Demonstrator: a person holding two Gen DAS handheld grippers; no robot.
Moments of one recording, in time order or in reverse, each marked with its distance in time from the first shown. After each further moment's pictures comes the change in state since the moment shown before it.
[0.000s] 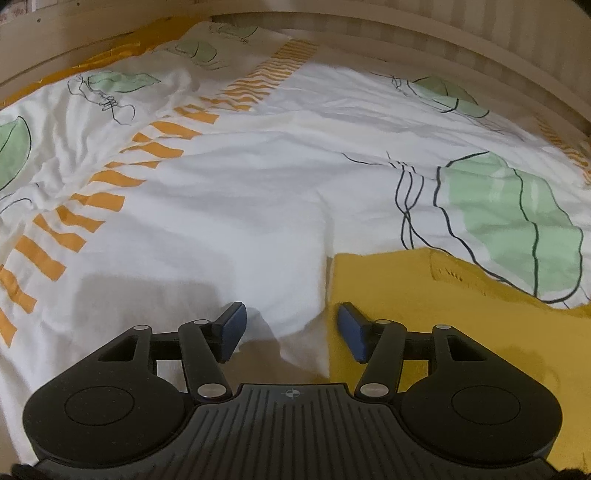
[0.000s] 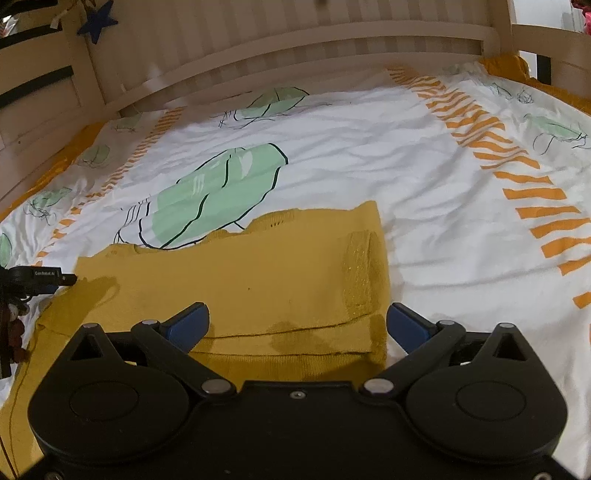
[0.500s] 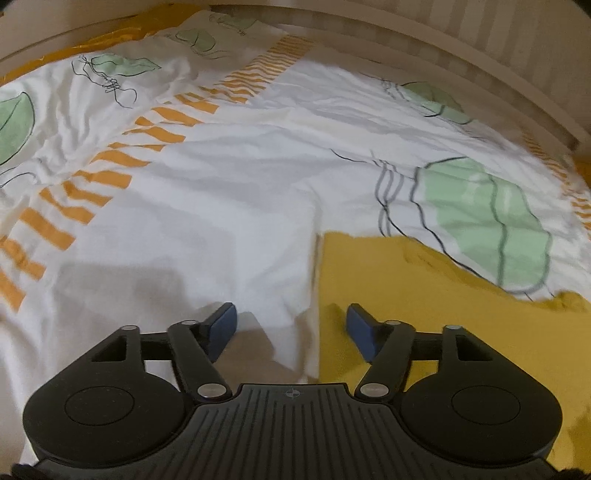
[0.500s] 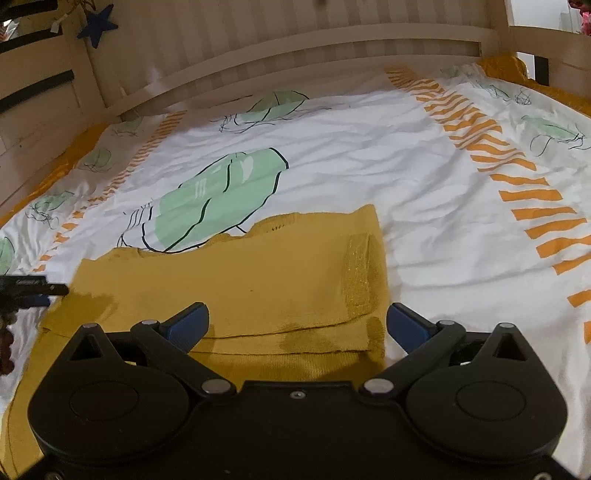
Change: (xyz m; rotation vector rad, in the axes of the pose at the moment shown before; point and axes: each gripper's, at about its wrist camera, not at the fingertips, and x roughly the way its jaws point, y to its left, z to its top) left arm -0.032 0.014 -0.012 -0.040 0.027 -0.090; right arm -0.009 0.001 0.000 0.009 -0.015 0.003
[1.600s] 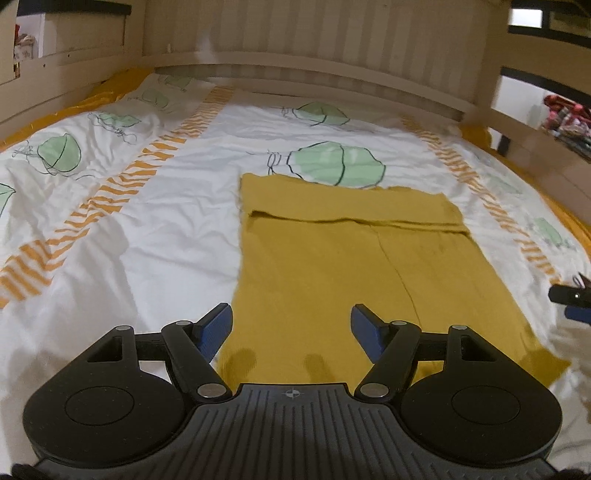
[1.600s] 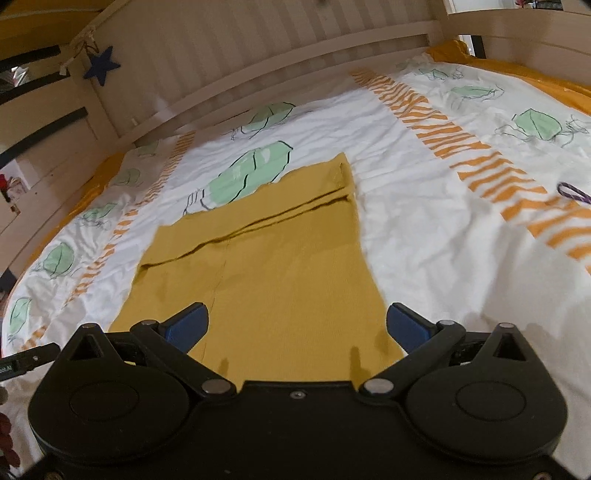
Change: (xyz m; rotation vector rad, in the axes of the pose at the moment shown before) left arm -0.268 -0.012 -0.185 0.197 -0.123 -0.153; right arm -0.208 0.027 -0.117 0.156 -0.020 0.012
